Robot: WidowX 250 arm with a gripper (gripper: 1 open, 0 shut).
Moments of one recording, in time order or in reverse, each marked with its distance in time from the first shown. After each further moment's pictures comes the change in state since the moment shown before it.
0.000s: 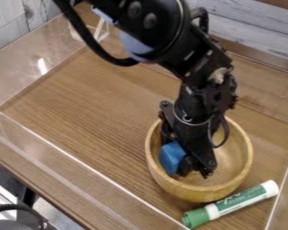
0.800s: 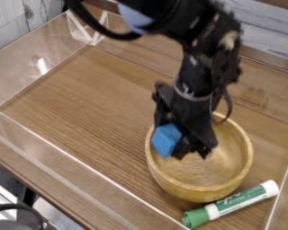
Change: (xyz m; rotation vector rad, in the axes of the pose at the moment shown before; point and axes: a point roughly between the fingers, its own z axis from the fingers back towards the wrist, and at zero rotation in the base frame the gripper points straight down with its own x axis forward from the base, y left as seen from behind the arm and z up) arm -0.003 0.018 0.033 0.024 0.067 0.088
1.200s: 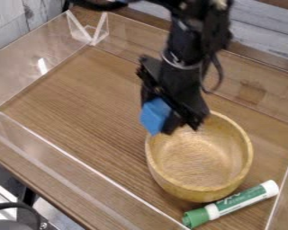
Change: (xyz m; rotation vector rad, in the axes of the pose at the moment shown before) arm -0.011 0.036 0.021 0.044 0.011 0.161
